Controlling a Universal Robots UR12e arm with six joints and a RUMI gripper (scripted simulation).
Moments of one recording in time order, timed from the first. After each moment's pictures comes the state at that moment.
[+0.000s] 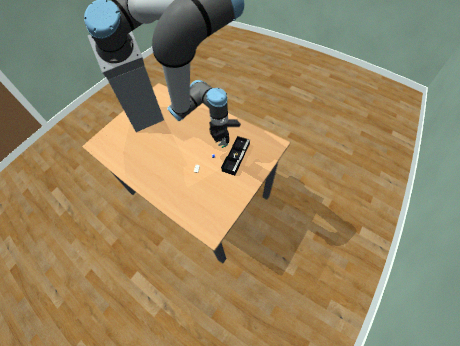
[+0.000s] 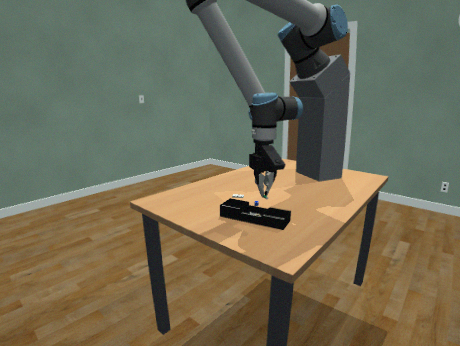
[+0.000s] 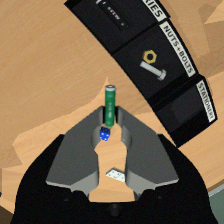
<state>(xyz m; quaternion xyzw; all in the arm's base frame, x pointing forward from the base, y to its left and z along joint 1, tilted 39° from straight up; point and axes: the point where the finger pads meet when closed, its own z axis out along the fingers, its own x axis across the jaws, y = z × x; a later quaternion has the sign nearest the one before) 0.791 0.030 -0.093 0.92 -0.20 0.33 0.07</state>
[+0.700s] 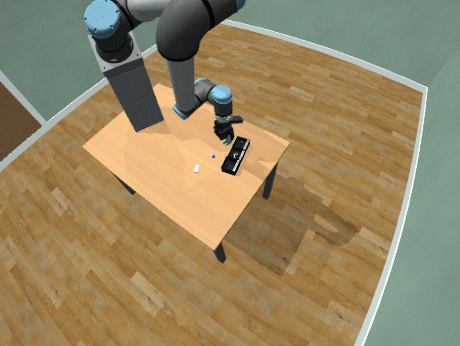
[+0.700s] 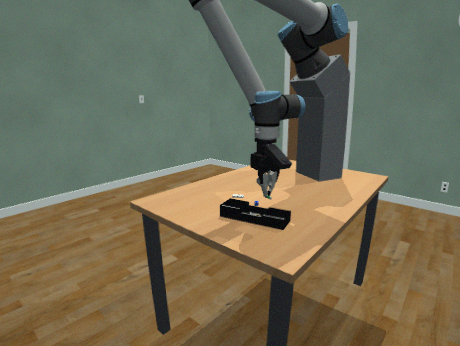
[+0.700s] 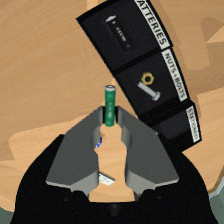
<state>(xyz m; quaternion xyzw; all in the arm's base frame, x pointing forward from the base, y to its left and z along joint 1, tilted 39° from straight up) 0.798 0.055 -0.087 0.93 -0.13 0.33 0.09</state>
